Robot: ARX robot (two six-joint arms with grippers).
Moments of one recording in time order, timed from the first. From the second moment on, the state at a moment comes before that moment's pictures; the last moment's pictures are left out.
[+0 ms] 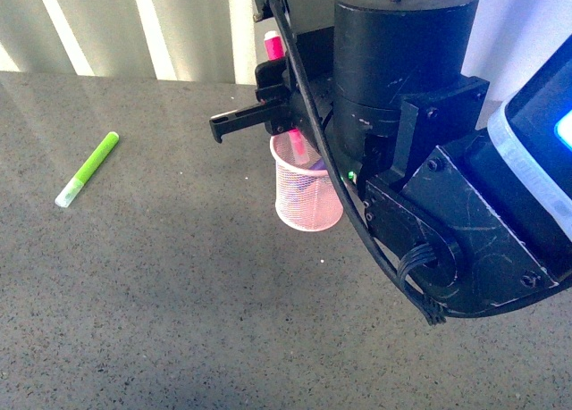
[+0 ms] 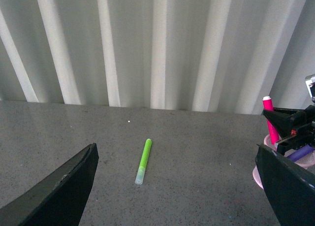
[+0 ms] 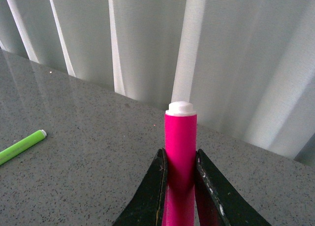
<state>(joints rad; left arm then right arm) 0.00 0.00 0.02 0.00 0.00 0.00 0.57 2.28 1.00 1.17 0.14 -0.04</state>
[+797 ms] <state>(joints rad) 0.00 0.00 0.02 0.00 0.00 0.00 0.43 1.41 0.87 -0.09 0.27 0.40</state>
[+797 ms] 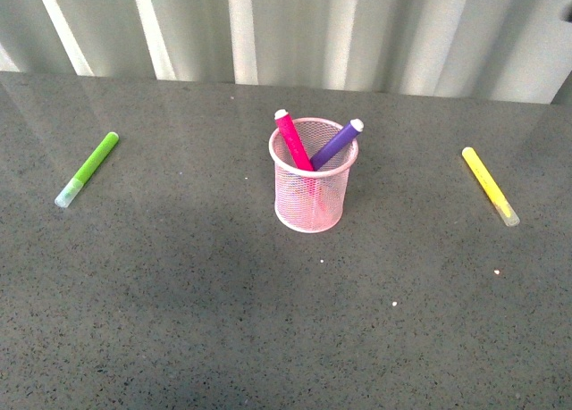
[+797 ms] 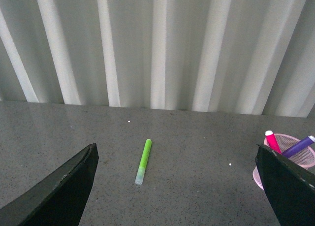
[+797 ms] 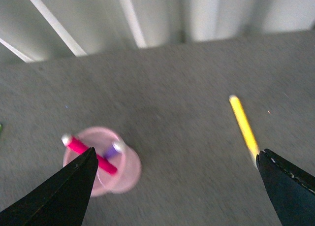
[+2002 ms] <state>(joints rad) 0.00 0.00 0.02 0.00 0.00 0.00 0.00 0.56 0.05 0.51 0.01 0.00</state>
